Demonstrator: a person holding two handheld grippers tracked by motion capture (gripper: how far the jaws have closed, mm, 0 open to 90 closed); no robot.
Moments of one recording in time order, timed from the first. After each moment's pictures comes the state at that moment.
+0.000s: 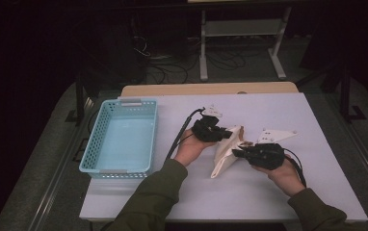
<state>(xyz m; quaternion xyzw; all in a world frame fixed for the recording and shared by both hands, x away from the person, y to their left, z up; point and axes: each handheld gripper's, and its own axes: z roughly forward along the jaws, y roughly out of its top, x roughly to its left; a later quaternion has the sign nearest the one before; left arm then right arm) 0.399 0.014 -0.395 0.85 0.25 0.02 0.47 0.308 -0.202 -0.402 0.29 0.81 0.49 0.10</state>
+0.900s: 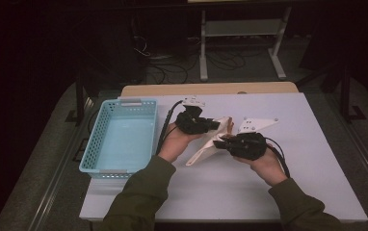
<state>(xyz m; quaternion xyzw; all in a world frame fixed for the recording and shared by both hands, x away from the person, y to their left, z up) 0.396 0.058 -0.353 0.83 0.27 0.03 0.49 0.320 -0.151 -0.366 0.26 0.81 0.52 0.09</state>
